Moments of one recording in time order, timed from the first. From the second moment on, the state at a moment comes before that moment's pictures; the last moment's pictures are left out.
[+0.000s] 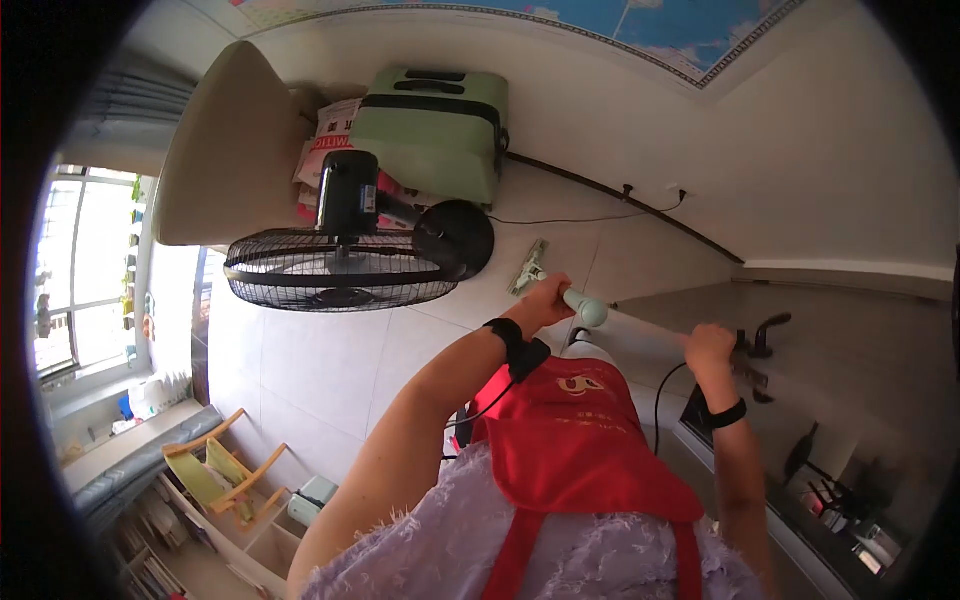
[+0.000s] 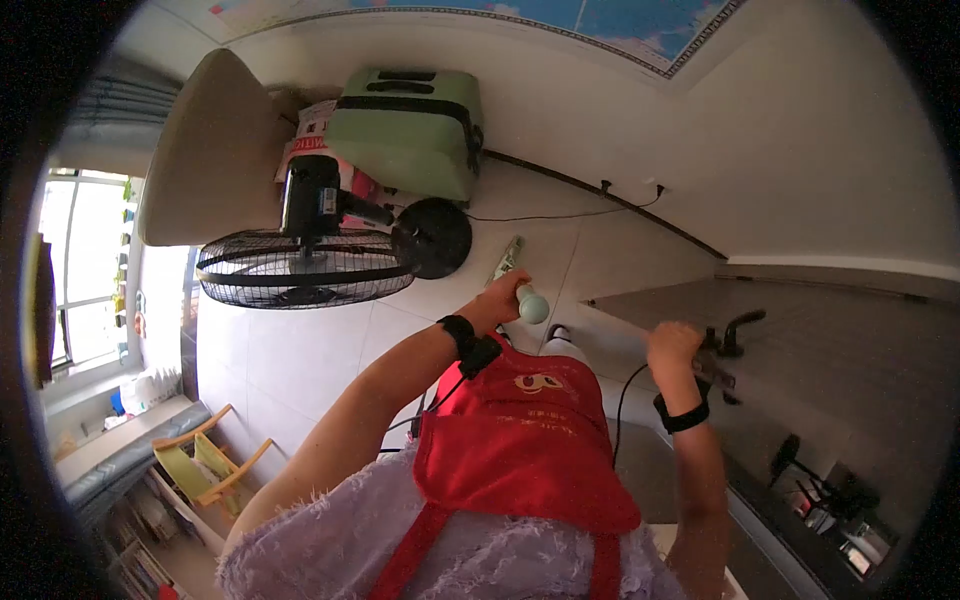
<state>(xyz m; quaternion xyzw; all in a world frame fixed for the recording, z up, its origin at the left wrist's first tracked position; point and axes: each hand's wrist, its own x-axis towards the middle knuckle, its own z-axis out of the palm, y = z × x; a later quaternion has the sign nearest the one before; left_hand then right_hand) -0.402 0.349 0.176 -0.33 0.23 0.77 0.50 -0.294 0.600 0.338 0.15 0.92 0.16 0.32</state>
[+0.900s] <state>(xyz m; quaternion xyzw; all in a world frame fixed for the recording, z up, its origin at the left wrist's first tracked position) -0.357 0.415 0.156 -0.32 0.32 0.67 0.59 -0.329 0.533 0.405 0.36 0.40 -0.71 0.45</state>
